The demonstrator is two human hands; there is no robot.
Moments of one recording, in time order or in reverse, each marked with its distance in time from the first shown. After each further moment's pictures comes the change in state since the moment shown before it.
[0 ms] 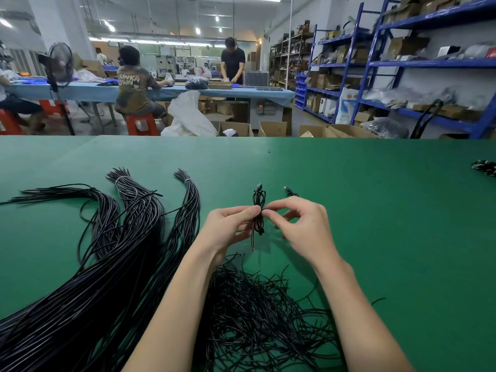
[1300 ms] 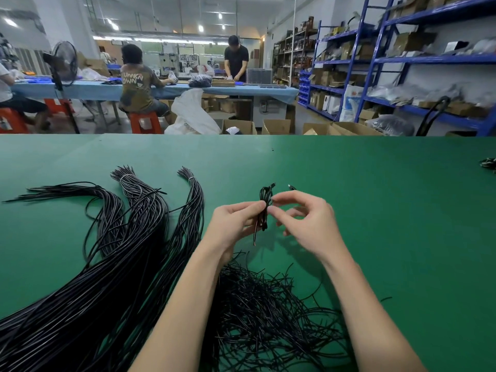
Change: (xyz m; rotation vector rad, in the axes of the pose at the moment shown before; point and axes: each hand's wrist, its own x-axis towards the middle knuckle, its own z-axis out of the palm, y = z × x) left_hand 0.003 -0.002 0.005 -0.037 0.021 0.046; right_hand 0.002 -0.009 -0.003 0.177 -0.022 0.134
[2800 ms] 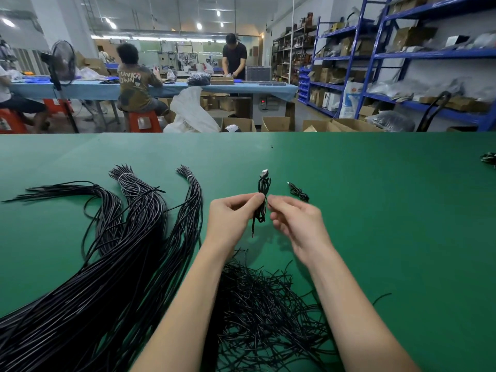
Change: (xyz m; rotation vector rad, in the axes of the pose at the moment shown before) left_hand -0.001 -0.002 0.009 0.126 0.178 0.261; right_hand -0.001 -0.011 0.022 0.670 0.031 0.500
